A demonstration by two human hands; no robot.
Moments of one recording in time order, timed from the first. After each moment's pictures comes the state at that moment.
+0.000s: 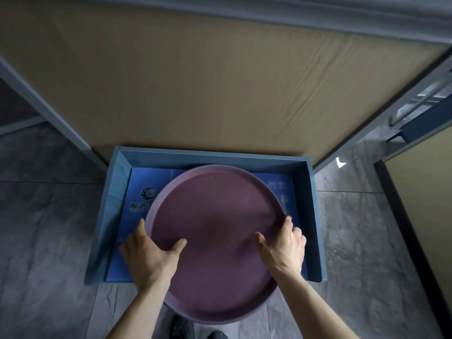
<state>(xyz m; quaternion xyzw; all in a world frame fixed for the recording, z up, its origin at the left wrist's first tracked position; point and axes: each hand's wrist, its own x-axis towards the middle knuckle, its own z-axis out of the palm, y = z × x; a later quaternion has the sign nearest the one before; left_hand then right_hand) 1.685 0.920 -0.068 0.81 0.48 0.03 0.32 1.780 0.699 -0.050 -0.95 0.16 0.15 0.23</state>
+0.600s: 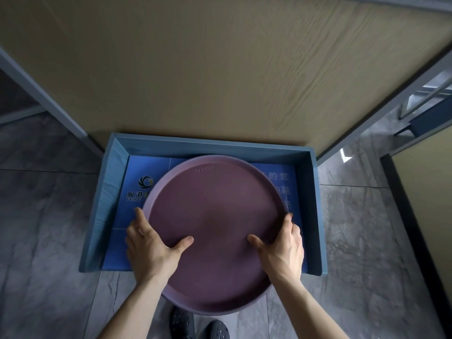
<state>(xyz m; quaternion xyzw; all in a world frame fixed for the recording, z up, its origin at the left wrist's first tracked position) 1.681 0.912 -0.079 0.84 0.45 -0.01 0.31 1.762 0.689 -0.066 -0.96 0.11 0.13 0.23</state>
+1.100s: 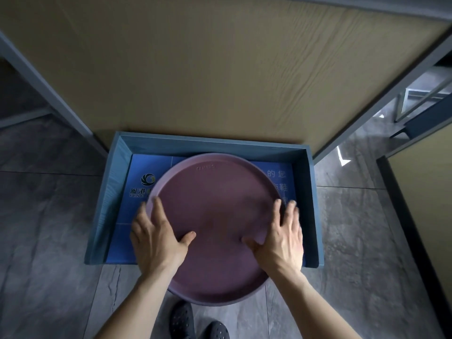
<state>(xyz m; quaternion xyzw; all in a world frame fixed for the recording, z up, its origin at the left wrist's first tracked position) 1.684 0.905 -0.064 0.91 0.37 -0.05 0.19 1.759 0.688 -0.059 -0.98 -0.02 0.14 0.12</state>
